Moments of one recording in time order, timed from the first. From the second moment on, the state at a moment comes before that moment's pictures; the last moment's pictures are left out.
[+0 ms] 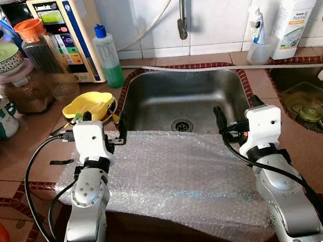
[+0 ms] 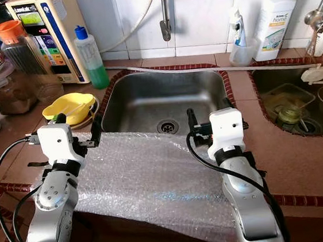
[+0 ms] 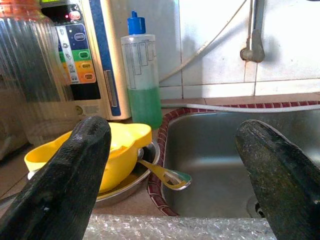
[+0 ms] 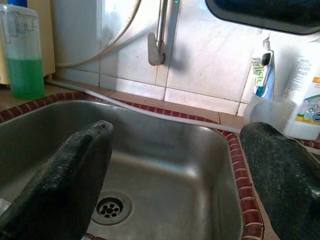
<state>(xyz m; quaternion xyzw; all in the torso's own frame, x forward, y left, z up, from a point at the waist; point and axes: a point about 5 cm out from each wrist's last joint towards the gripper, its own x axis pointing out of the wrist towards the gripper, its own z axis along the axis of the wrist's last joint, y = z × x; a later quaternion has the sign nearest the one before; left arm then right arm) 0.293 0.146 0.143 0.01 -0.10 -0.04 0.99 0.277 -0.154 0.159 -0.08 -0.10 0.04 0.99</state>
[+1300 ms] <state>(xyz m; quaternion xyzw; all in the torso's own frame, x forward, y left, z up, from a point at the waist) 0.353 0.193 0.150 -0.05 -0.06 0.08 0.99 0.269 -0.129 0.161 -0.07 -0.10 0.13 0.98</state>
